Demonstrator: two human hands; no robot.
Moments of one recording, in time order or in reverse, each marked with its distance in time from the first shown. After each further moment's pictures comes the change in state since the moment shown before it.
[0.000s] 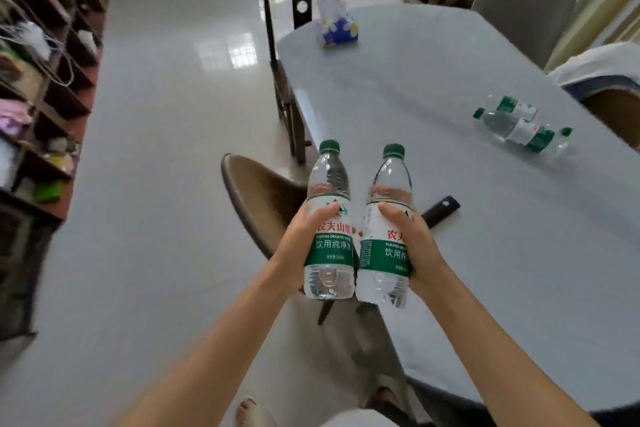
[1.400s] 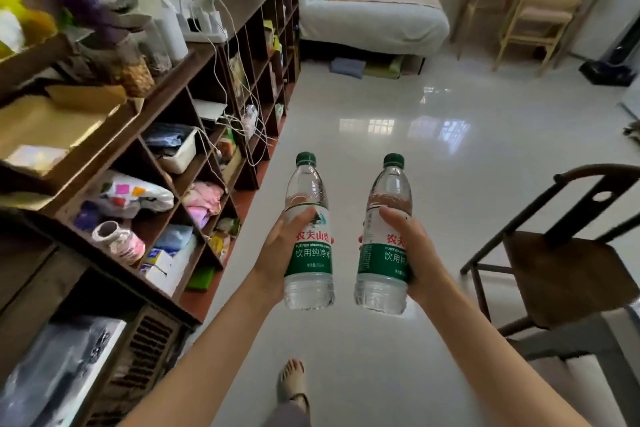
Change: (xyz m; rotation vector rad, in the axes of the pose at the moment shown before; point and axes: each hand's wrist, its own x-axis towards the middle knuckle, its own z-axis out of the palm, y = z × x) left_hand 0.093 0.652 -0.651 -0.135 0.492 0.352; right_hand 0.622 0.026 0.745 -0.211 -0.340 0.123
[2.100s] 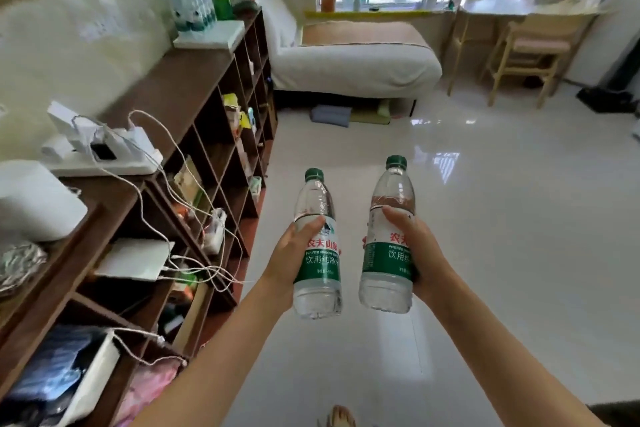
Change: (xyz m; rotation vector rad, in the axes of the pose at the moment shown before) left_hand 0.533 0.285 0.035 0.105 -0.046 -0.037; right_hand 0.538 -0.246 0.039 0.038 0.071 -0.112
